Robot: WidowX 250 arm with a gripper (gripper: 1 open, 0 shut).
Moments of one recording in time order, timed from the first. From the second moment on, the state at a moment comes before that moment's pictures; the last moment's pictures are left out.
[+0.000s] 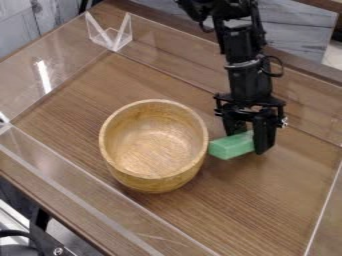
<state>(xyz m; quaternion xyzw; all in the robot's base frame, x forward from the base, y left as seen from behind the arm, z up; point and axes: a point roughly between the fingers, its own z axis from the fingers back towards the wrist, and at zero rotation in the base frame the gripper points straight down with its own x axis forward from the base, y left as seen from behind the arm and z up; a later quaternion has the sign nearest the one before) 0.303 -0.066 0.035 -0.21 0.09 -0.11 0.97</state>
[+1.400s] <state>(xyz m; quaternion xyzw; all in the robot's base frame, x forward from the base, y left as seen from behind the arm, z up) 0.298 -0.060 0.038 -0.22 0.11 -0.10 0.96</state>
